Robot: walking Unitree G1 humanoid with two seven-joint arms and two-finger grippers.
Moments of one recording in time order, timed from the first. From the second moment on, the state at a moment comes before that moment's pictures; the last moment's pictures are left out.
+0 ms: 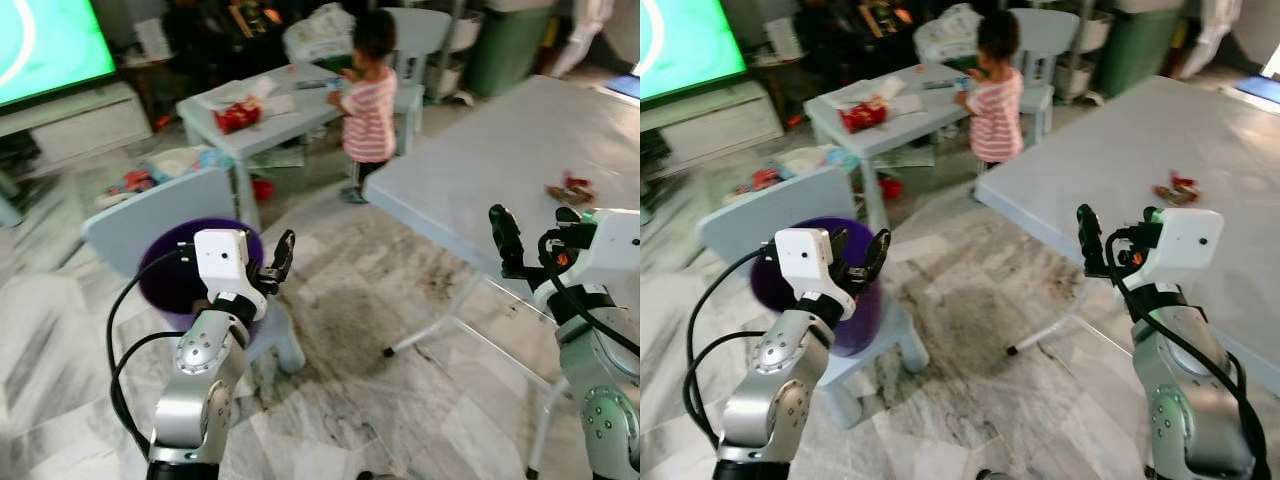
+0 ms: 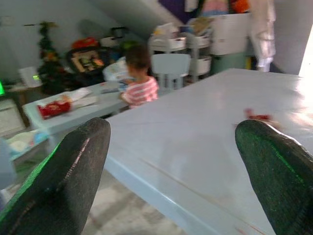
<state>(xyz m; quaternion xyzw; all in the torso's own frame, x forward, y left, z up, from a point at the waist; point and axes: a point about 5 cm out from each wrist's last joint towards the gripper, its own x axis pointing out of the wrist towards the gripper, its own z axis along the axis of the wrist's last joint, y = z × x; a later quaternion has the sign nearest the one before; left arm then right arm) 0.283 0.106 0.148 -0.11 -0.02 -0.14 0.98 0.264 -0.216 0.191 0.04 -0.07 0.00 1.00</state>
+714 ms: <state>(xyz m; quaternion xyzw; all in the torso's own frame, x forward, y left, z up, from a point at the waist) 0.285 0.110 0.153 -0.12 -0.03 -0.14 0.98 0.259 -0.220 0.188 0.04 -0.06 -0.01 1.00</state>
